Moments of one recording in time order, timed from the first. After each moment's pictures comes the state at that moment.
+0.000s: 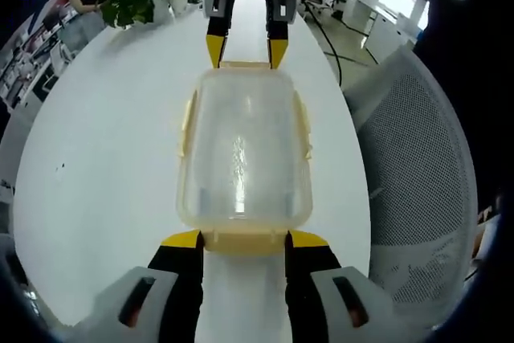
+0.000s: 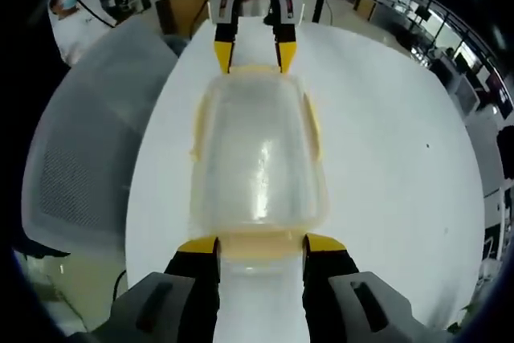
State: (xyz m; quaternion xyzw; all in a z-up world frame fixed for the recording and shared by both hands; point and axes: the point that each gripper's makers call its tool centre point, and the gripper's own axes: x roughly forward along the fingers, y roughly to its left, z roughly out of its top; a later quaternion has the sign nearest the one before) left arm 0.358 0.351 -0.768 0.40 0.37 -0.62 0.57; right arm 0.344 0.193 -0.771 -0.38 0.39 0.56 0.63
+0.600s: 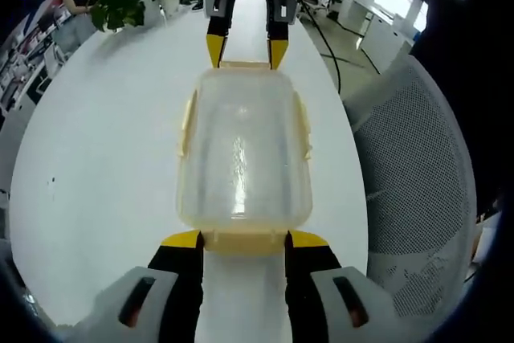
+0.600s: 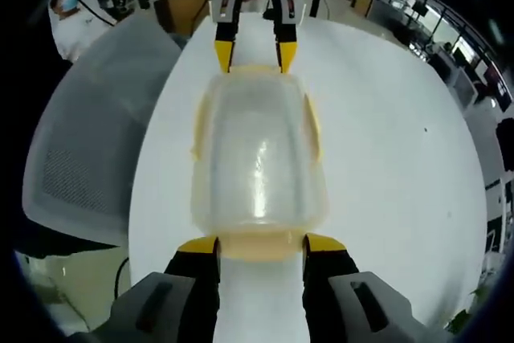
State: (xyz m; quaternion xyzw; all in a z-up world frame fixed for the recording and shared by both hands) left arm 0.347 0.326 -0.772 0.39 0.37 -0.63 0.57; right arm 0.333 0.168 -0.774 -0.37 0.40 0.56 0.63
